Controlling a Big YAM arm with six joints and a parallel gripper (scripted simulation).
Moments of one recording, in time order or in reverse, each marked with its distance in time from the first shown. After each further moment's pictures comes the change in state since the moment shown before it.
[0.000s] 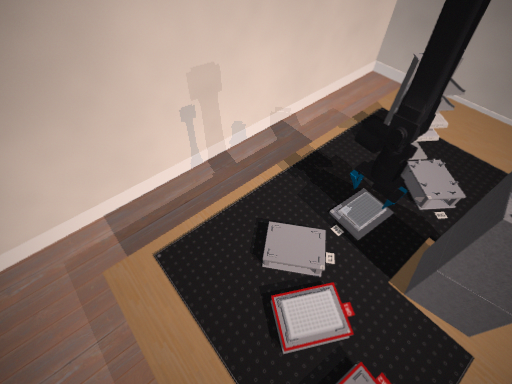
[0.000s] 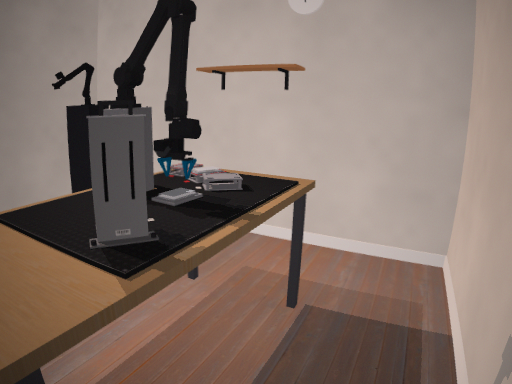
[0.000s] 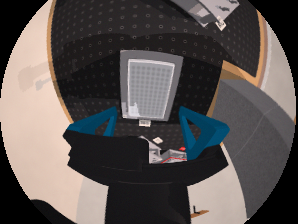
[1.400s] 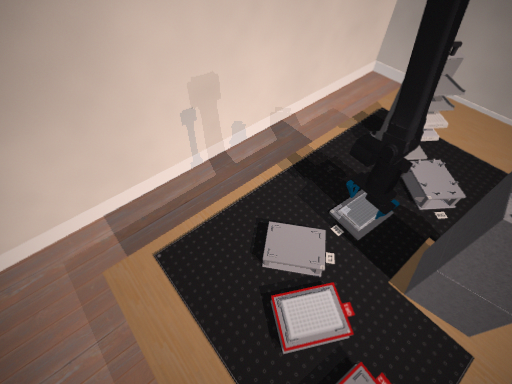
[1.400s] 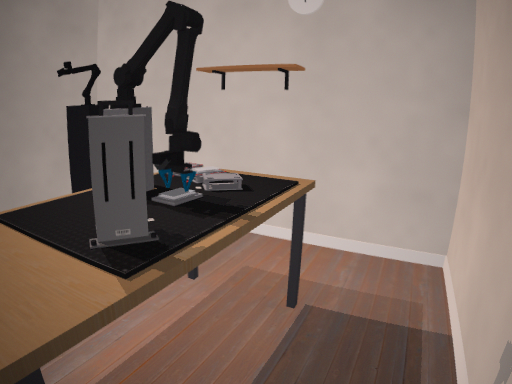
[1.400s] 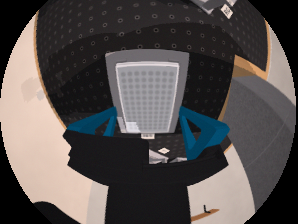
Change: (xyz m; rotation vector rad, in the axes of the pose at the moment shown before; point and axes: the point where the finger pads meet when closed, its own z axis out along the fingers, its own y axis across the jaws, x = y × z) arm 0.002 -0.002 0.047 0.002 0.000 0.097
